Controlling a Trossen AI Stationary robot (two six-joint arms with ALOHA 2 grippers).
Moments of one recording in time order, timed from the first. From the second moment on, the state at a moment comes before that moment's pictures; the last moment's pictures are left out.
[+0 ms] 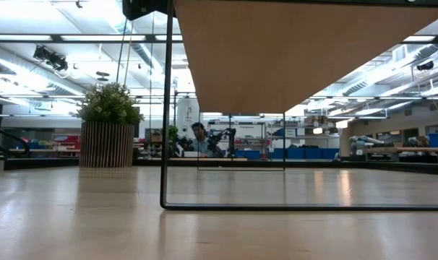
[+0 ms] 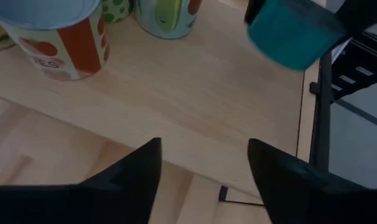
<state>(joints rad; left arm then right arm) -0.39 1.54 1.33 -0.60 -0.34 -0.75 0.51 1.69 1.58 -1.00 0.26 0.39</state>
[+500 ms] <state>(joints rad) -0.44 1.54 1.33 -0.60 -0.22 -0.75 0.48 1.80 1.61 -0.94 0.24 0.25</state>
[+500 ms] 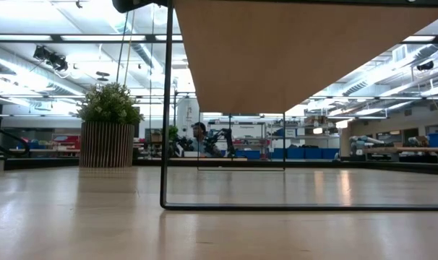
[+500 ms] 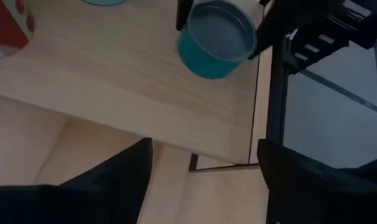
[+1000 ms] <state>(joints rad) -0.45 1.54 1.33 -0.59 -0.38 -0.75 0.52 1.73 1.63 -0.95 0.29 0.23</state>
